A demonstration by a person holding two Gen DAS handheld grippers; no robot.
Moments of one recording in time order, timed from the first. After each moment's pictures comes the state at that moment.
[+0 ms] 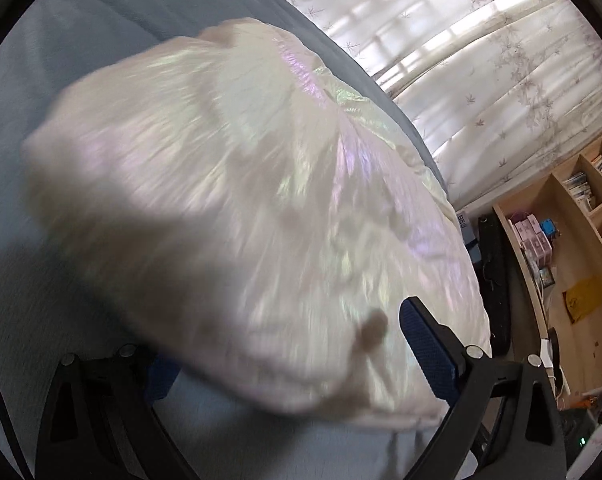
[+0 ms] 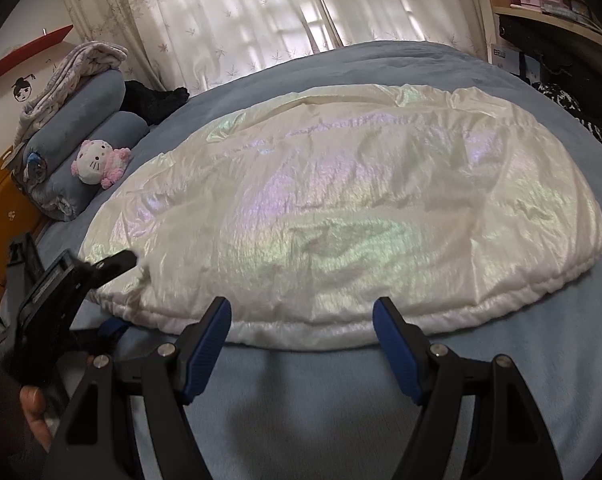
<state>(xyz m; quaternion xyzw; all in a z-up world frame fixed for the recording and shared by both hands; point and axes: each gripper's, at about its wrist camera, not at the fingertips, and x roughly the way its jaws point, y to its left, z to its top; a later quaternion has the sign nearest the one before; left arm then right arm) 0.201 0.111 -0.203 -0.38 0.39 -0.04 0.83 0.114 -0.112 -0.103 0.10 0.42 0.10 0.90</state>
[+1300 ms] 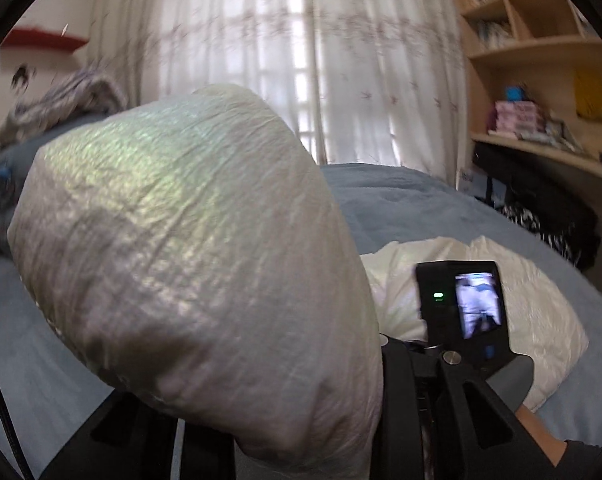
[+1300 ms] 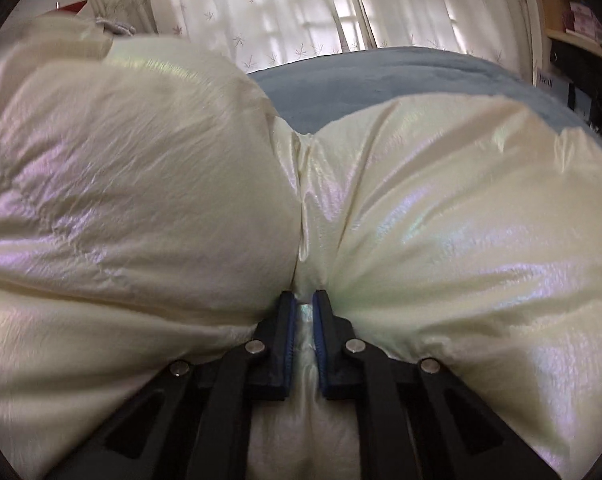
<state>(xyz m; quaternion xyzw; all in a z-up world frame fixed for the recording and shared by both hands) 0.183 -0.035 -0.056 0.03 0.21 -0.01 0.98 0.257 -0.092 -0.146 0.06 0.41 0.14 0.90</state>
